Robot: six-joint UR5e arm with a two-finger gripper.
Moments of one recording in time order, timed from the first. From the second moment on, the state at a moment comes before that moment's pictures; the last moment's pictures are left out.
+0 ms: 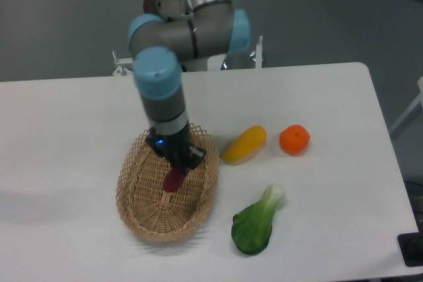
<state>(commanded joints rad) 2.14 -1.95 -1.81 -0.83 1.70 0.73</state>
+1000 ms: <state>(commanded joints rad) 2.12 -1.96 -1.80 -0.82 1.75 0.78</state>
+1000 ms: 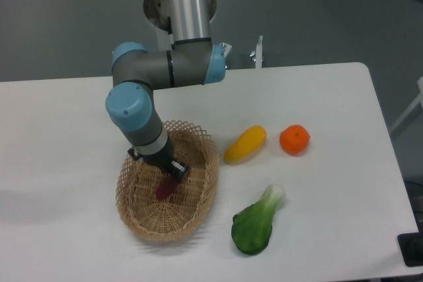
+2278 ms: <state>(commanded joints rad) 2.57 -1.89 -1.44 -1.16 1.61 1.19</state>
